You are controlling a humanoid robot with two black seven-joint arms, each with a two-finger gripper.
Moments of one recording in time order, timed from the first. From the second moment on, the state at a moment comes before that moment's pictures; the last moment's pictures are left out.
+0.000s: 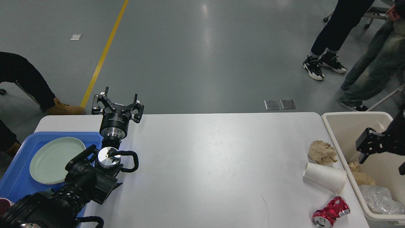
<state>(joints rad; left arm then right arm) -0.73 -0.04 -1.03 -0.28 -0.23 -0.53 -0.39 1.88 -0.58 -1.44 1.11 -0.18 0.96 -0.08</state>
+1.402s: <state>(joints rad) -0.73 -0.04 -1.03 -0.28 -0.23 -0.53 -0.39 1.21 -0.46 -1.21 1.07 0.13 0.34 -0.08</state>
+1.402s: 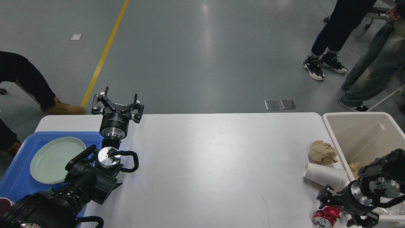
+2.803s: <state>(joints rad) -0.73 -0.04 -1.03 -0.28 -0.23 -0.53 -0.39 1.17 -0.45 -1.17 1.01 0.08 0.44 -0.09</state>
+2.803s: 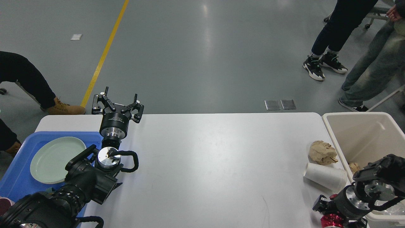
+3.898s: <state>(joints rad) -0.73 -0.04 -1.03 -0.28 -0.23 -0.53 -0.39 2.23 -0.40 -1.15 1.06 -0.12 0.96 -0.18</state>
